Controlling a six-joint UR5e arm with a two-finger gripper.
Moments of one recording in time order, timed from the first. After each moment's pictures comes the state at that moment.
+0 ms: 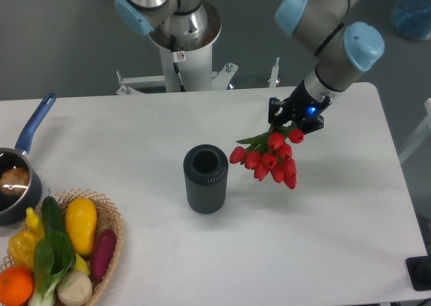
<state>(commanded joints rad) 2.85 -1.83 -1.74 -1.39 1.28 1.05</state>
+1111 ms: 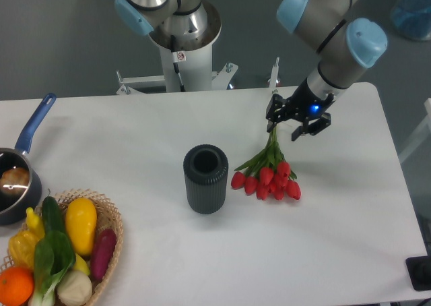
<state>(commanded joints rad) 2.86 -1.78 -1.68 -1.38 1.27 1.06</state>
